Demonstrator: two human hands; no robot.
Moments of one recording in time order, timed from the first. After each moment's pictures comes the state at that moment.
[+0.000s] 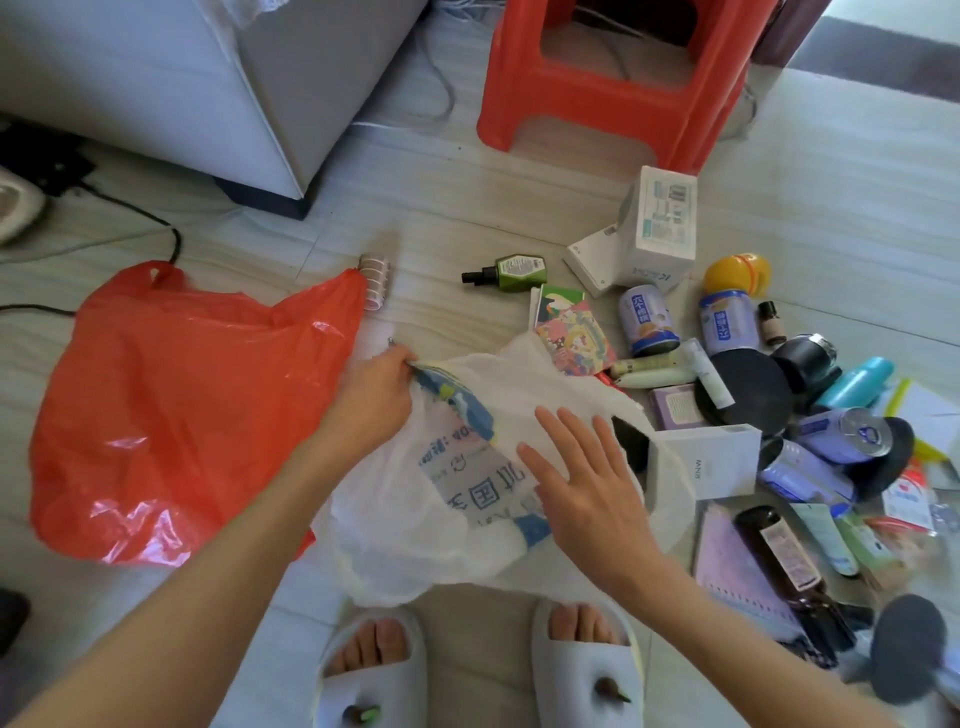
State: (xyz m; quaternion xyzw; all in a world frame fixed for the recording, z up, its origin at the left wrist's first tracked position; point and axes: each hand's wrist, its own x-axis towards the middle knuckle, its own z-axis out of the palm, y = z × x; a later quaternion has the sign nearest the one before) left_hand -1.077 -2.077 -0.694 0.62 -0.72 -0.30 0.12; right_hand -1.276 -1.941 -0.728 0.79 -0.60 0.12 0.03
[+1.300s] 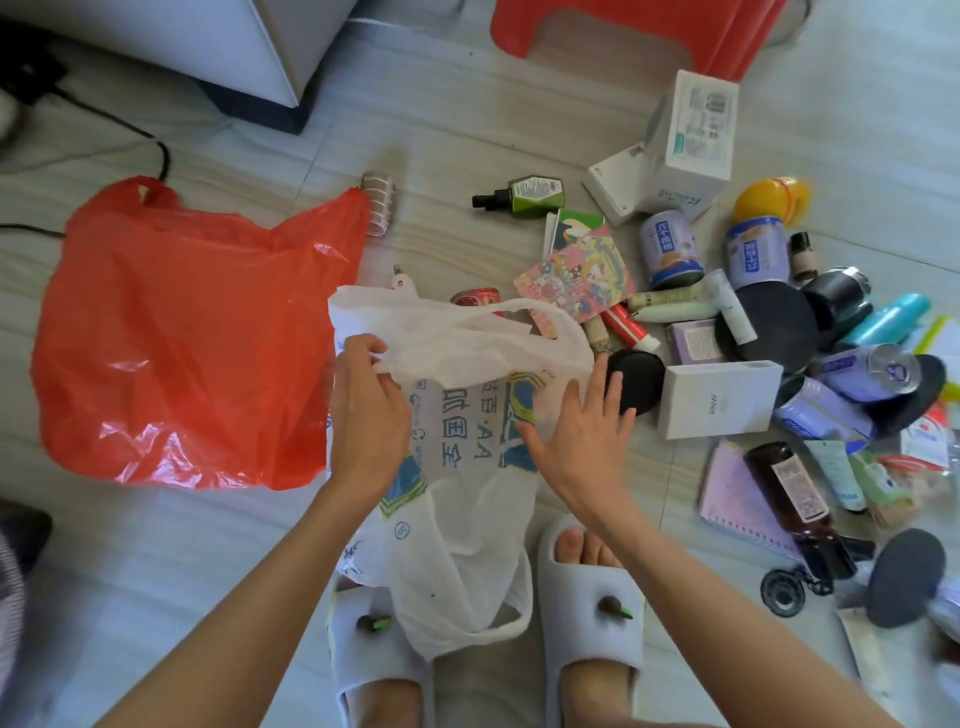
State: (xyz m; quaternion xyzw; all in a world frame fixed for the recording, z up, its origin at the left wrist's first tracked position) left_hand -1.071 -1.991 -0.705 0.71 -0.57 -0.32 0.27; right_hand -1.245 -1.941 -0.758 0.54 -0.81 -0.01 -0.22
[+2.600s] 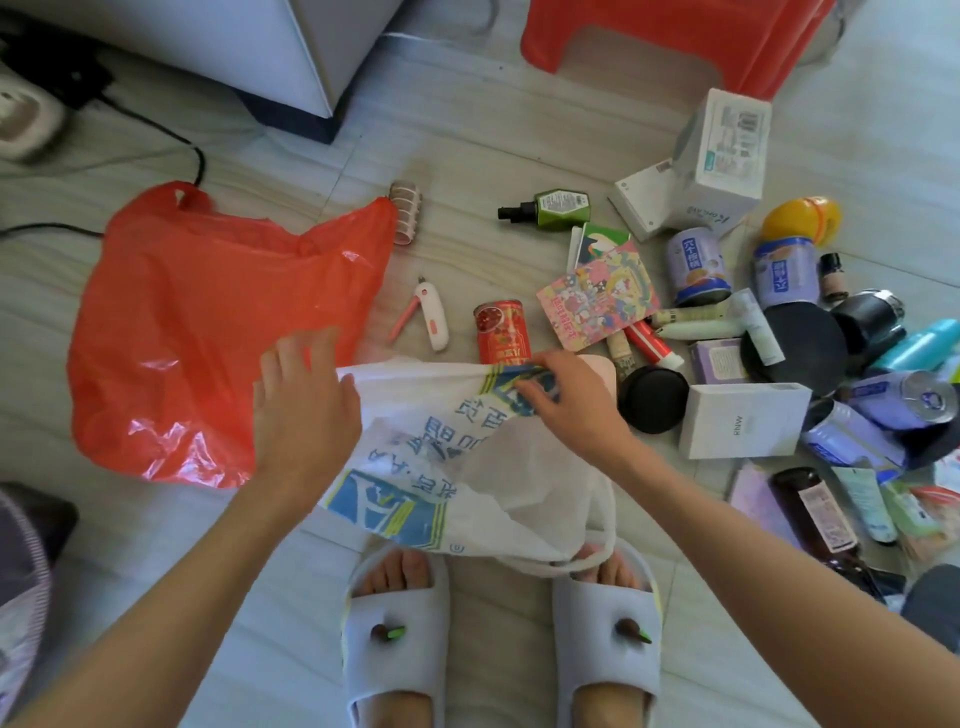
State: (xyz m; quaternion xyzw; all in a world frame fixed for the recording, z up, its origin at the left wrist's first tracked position) left_hand -1.005 -2.008 -0.706 0.69 -0.72 -0.06 0.07; right_hand -1.247 -1.998 -0.747 0.61 -0.69 0.16 -0.35
